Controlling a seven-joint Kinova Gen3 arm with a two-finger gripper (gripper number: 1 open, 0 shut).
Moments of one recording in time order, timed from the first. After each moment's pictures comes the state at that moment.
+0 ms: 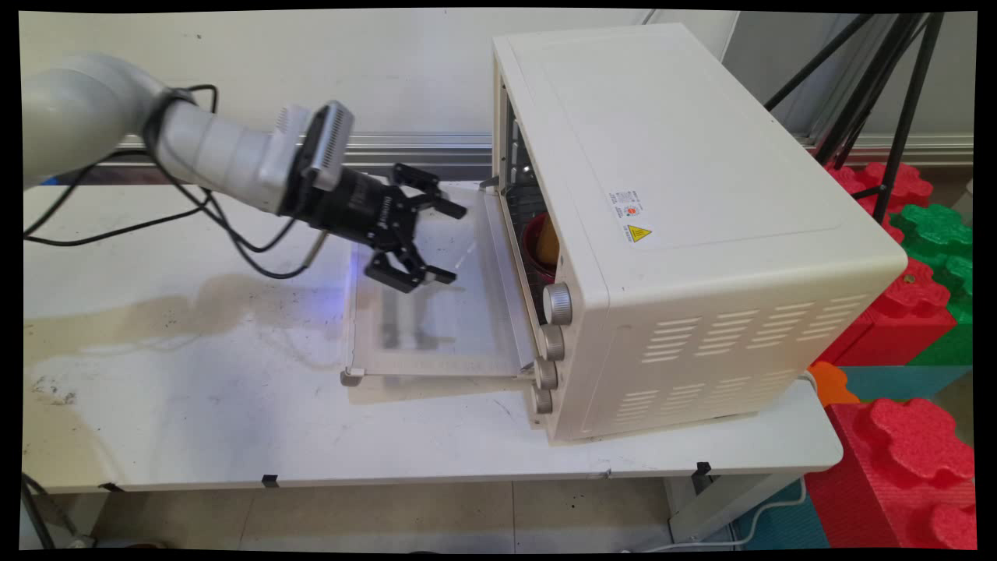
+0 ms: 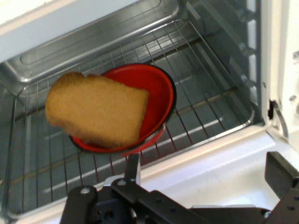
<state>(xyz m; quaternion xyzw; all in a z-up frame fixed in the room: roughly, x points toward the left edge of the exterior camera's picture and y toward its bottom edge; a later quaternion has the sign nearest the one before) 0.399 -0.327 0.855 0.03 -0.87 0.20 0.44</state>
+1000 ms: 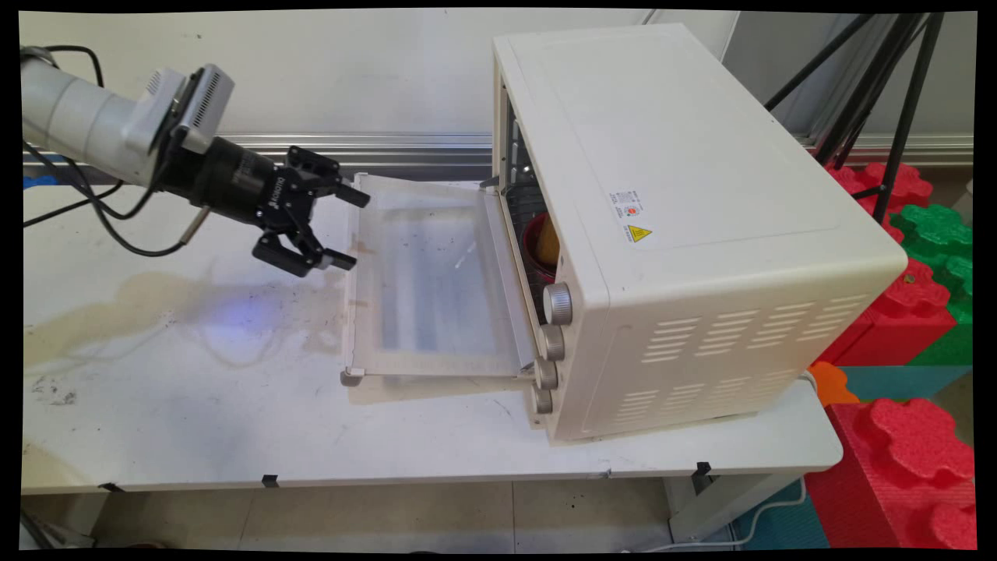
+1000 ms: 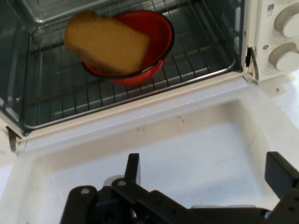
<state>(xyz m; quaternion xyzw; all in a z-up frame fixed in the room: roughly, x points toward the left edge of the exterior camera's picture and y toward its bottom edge) 0.493 -0.286 0.892 0.09 -0.89 0.17 0.41</state>
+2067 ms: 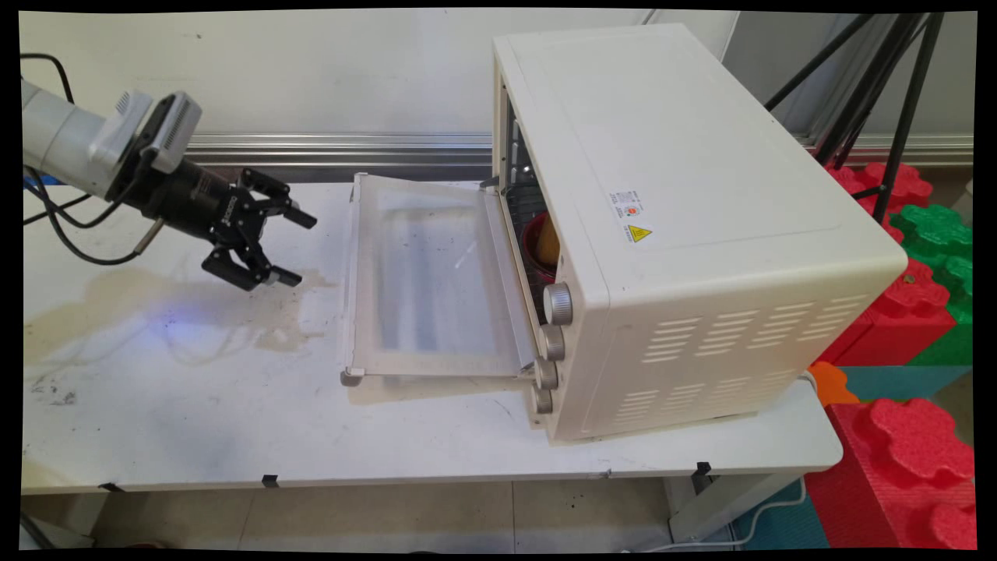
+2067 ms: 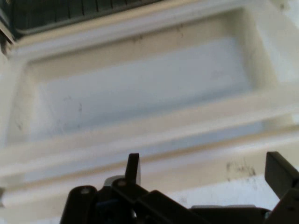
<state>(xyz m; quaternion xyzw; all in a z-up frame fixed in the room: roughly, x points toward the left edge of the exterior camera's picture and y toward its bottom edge) 0.546 -0.277 0.874 0.13 -0.92 0.15 0.34</state>
